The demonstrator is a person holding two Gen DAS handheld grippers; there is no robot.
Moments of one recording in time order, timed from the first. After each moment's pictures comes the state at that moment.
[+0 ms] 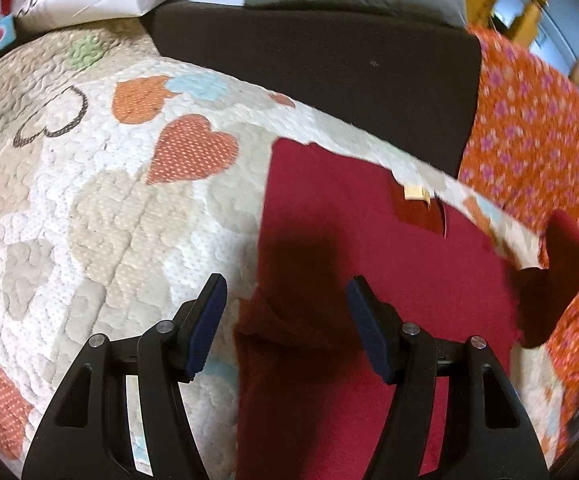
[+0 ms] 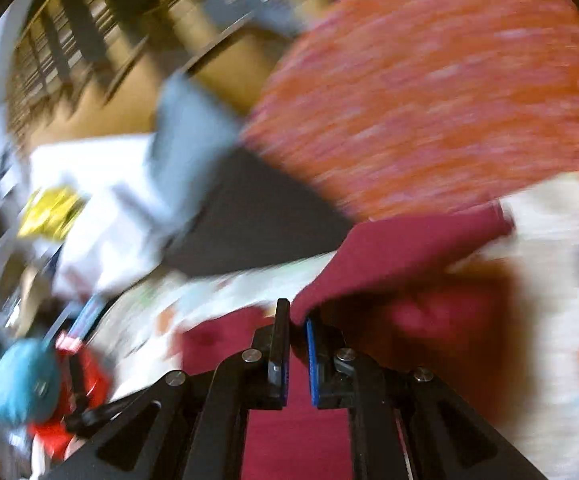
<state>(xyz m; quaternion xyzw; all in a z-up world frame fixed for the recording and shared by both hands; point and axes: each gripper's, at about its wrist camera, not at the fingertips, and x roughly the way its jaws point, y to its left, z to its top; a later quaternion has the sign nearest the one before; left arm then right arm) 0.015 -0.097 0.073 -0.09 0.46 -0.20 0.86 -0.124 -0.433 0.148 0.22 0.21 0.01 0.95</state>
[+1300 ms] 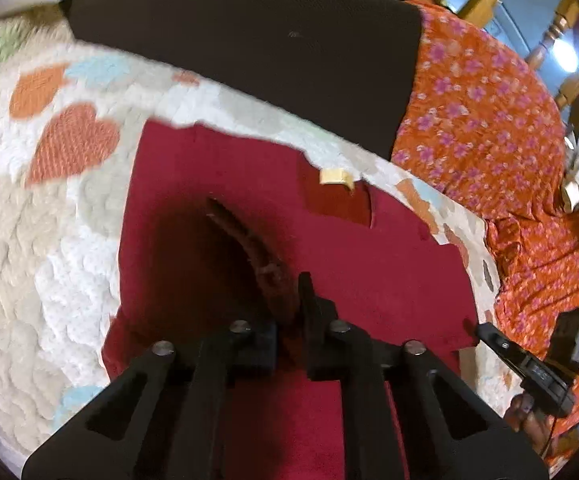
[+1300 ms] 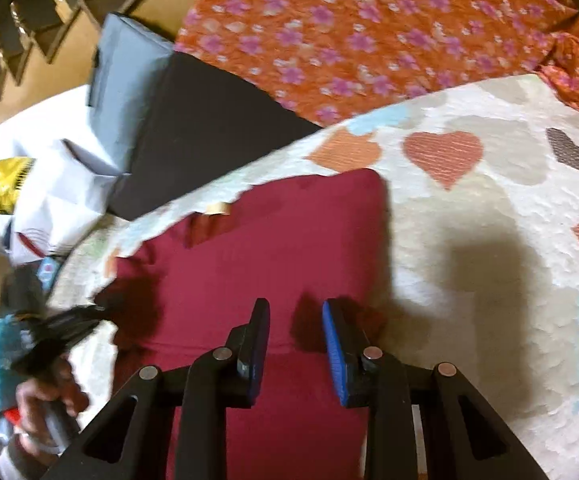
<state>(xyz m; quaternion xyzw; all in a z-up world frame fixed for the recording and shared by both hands) 0.022 -0.160 0.072 -0.10 0.46 -0.31 0.83 -0.160 -0.466 0.058 0.25 0.31 -0.08 0.92</state>
